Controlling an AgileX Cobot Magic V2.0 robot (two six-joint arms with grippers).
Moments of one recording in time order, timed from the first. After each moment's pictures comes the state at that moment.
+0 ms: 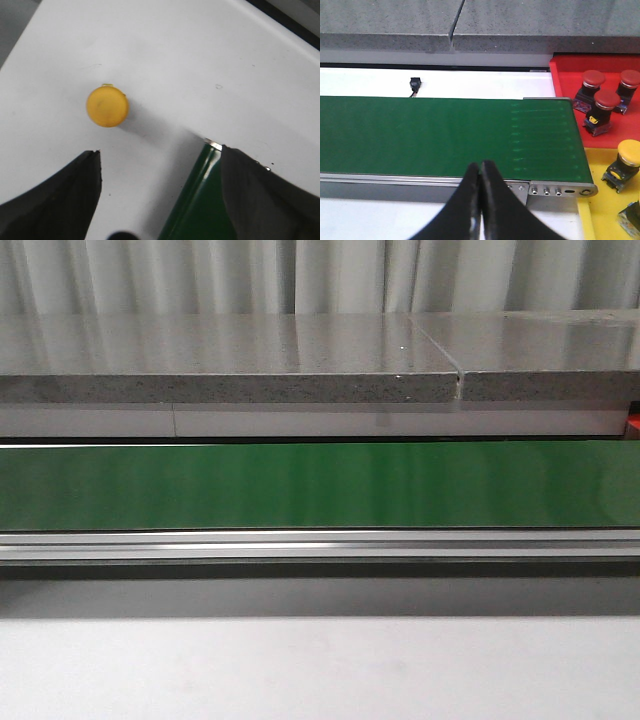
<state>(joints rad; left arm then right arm) 0.40 1.85 -1.76 -0.10 1.17 -0.11 0.02 0.31 -0.48 0.03 0.58 0.02</state>
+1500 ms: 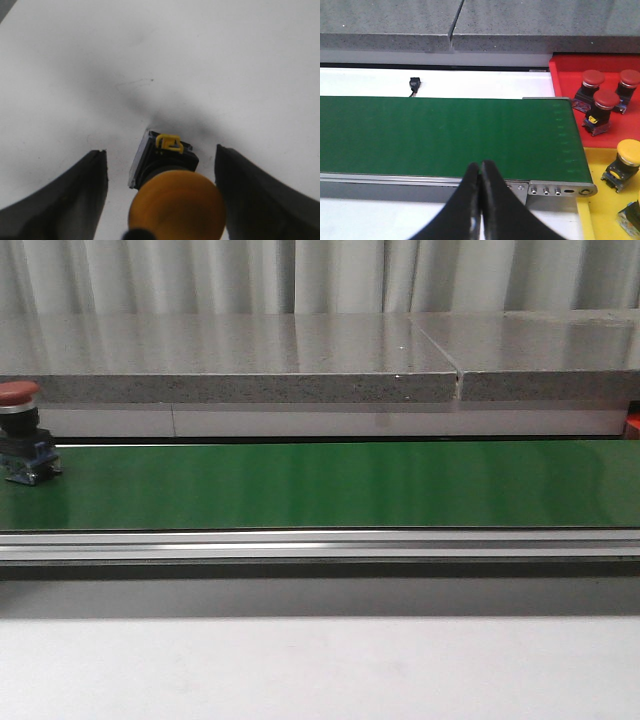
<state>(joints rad) 0.44 2.17 -1.76 -0.07 0.98 -0.14 0.02 0.31 -0.48 0.03 0.58 0.02</state>
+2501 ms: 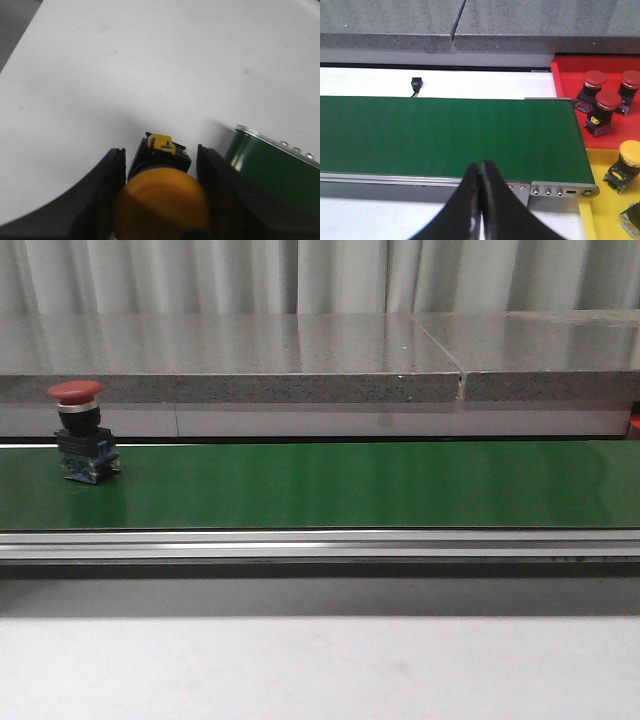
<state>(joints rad) 0.40 1.76 -1.51 -0.11 0.97 0.01 0.02 0.31 -0.48 0.03 0.58 0.02</state>
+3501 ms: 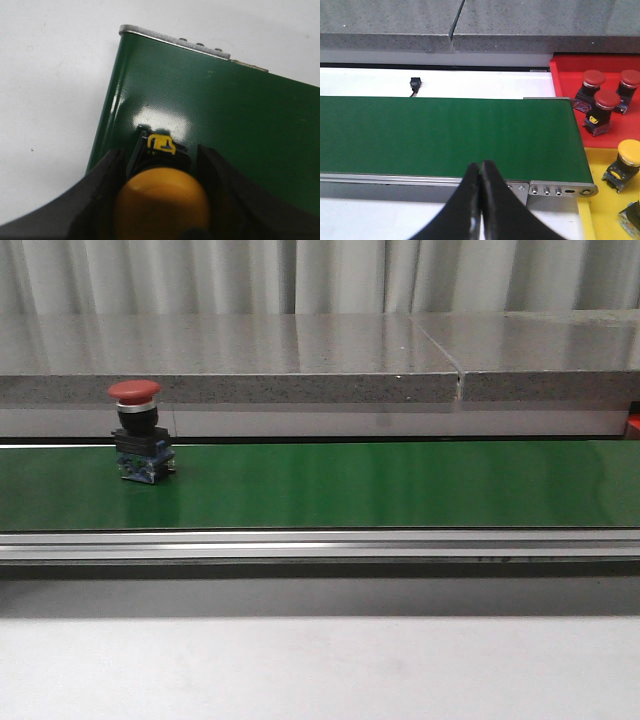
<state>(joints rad) 0.18 1.62 -1.19 -0.15 0.83 0.04 0.02 0.31 -0.48 0.03 0.58 0.02</state>
